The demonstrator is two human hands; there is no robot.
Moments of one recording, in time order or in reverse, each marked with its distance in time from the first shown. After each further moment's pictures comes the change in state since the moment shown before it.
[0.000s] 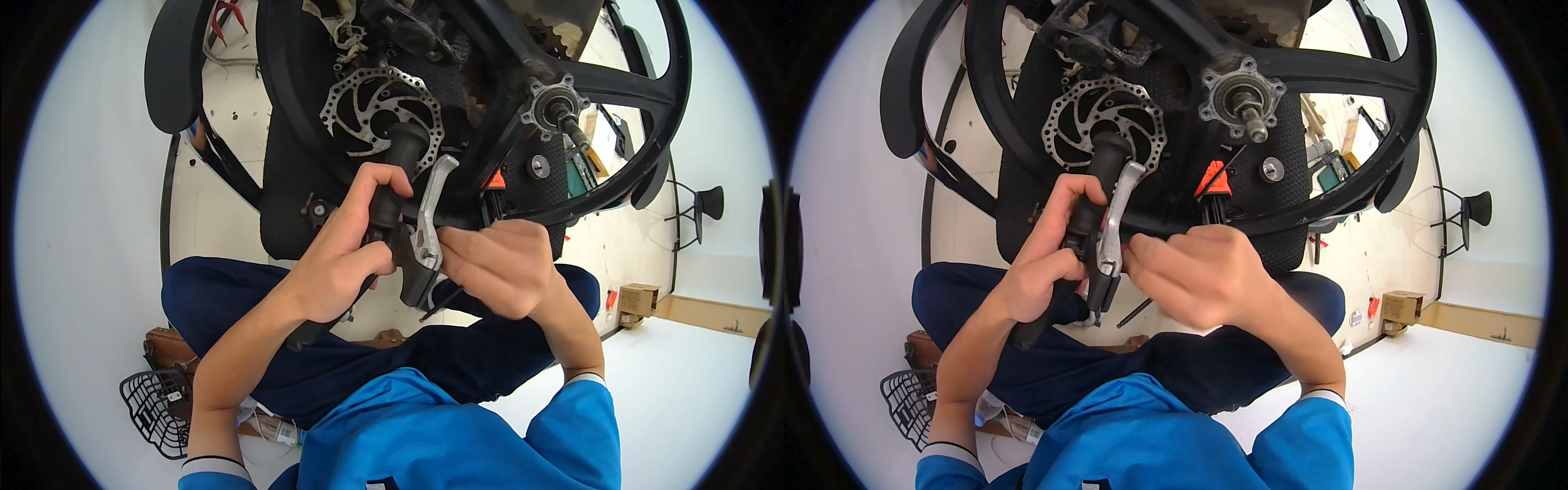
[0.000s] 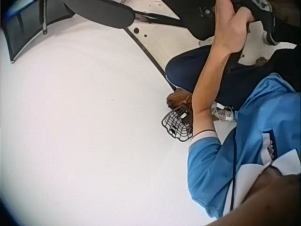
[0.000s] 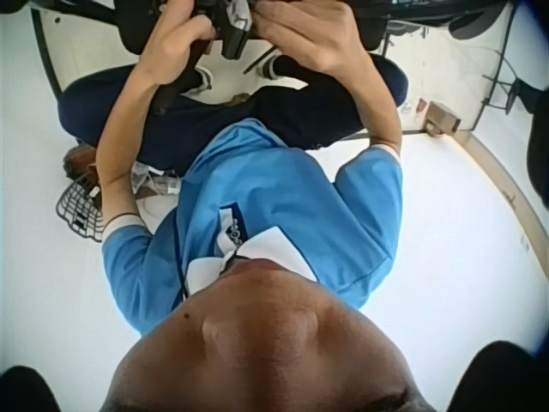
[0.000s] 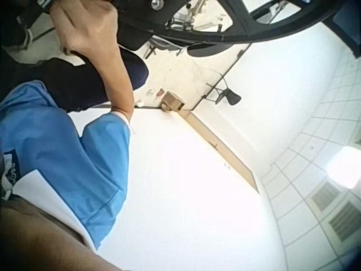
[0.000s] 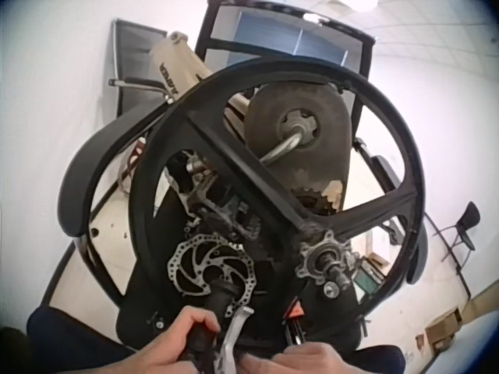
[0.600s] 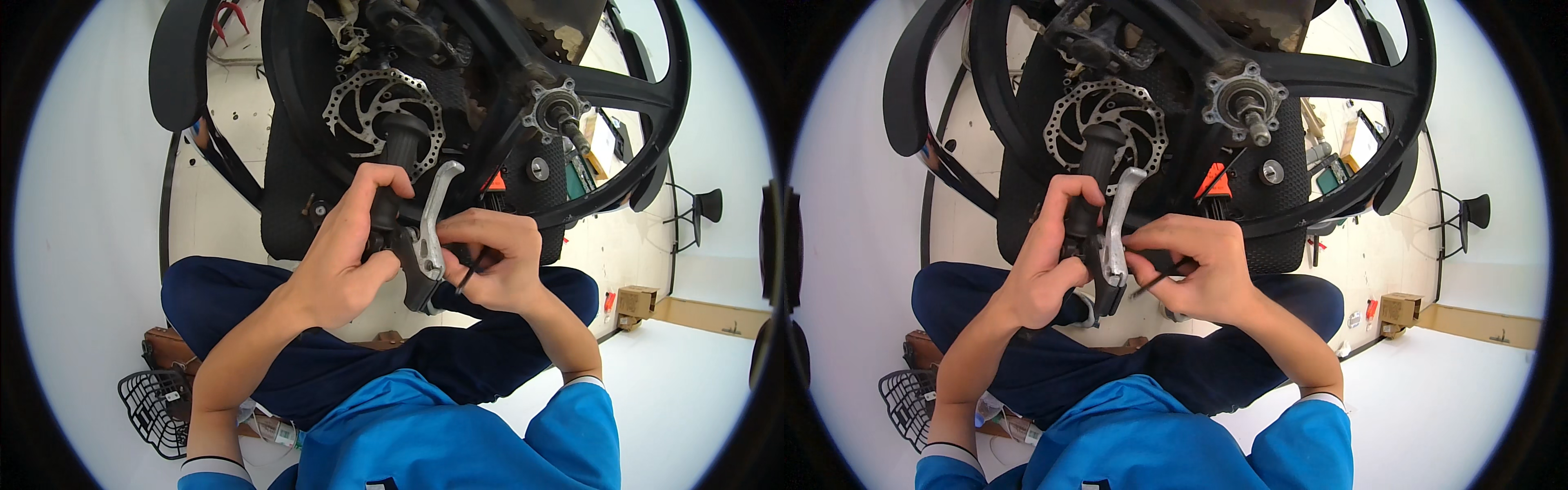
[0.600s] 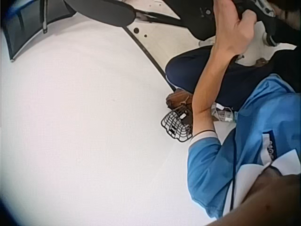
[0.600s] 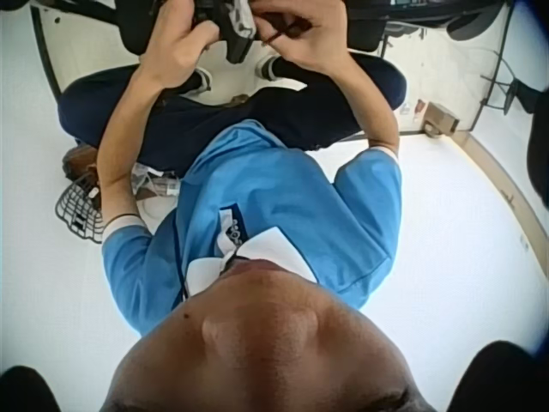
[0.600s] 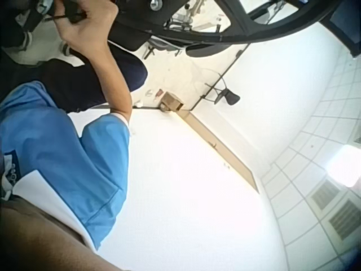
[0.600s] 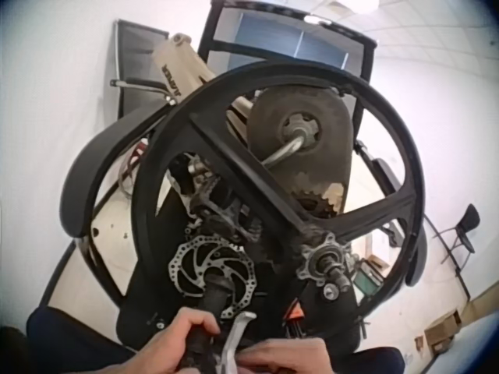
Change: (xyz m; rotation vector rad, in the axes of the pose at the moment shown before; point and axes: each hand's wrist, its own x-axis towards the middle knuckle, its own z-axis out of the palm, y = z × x) left_hand -0.001 -0.002 0.000 0.298 0.064 0.189; right_hand -0.003 -0.013 0.012 0.624 0.080 0.726
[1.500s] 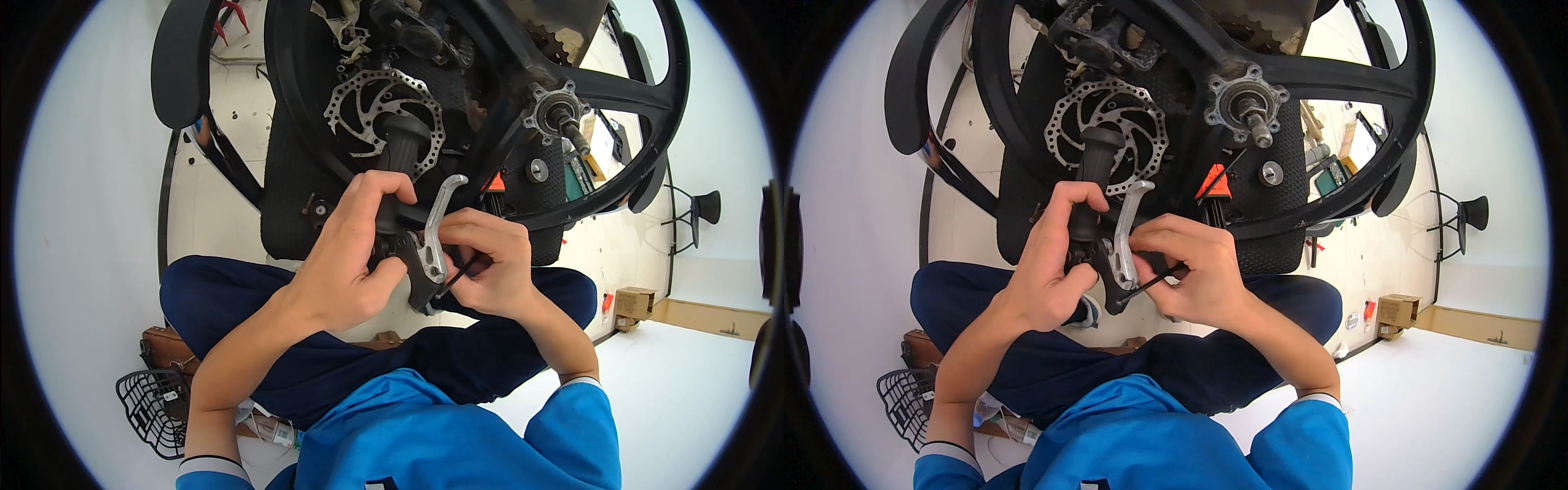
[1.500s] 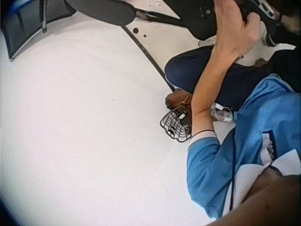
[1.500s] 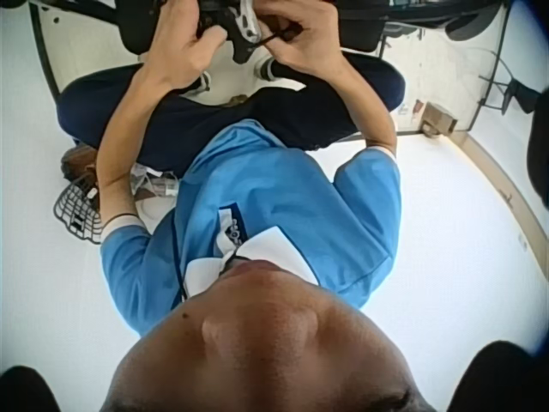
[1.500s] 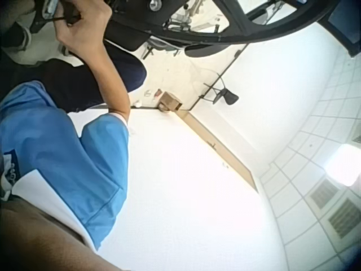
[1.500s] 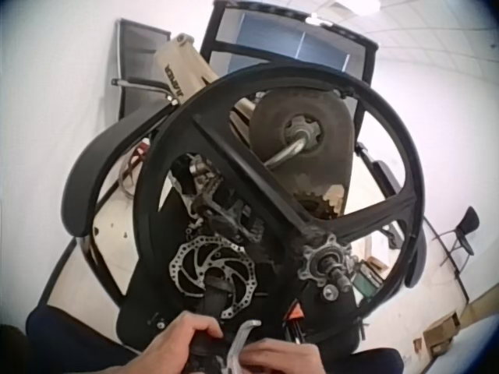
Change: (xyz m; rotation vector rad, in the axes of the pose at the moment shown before) left_hand -0.002 -0.006 0.001 0.242 0.017 0.163; right_hand -0.007 0.003 0.007 -0.051 -0.015 0.033
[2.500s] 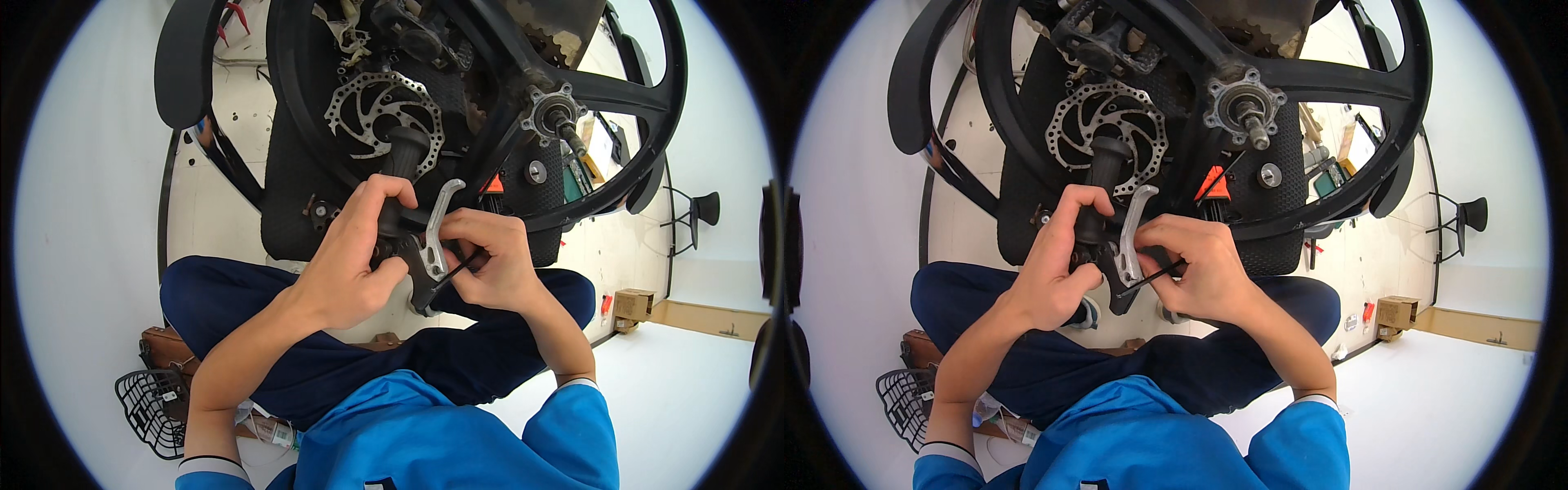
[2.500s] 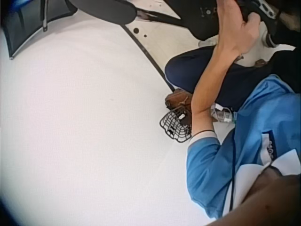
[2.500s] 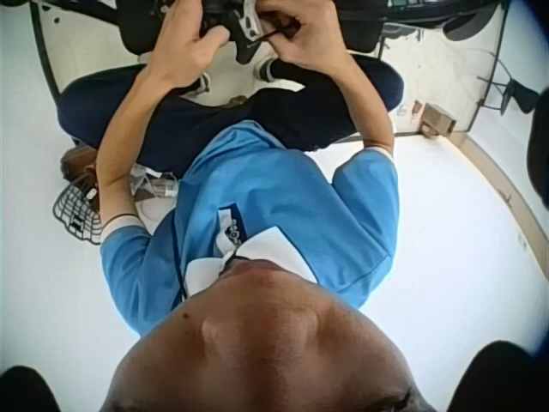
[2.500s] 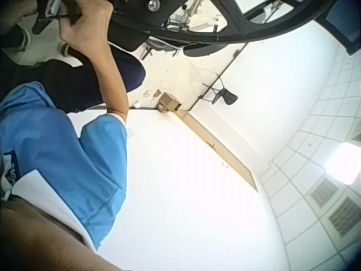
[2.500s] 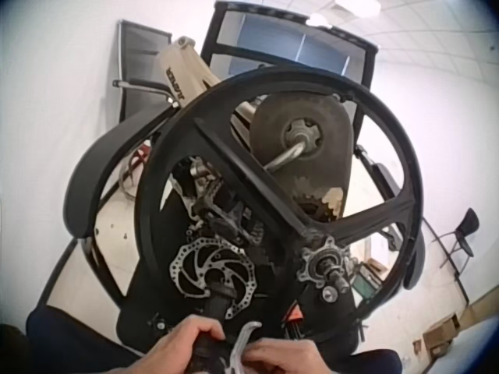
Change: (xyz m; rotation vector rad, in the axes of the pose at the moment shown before) left_hand -0.001 0.002 0.003 -0.111 -0.043 -0.160; right_hand 0.006 0.000 -0.010 -0.036 -0.127 0.051
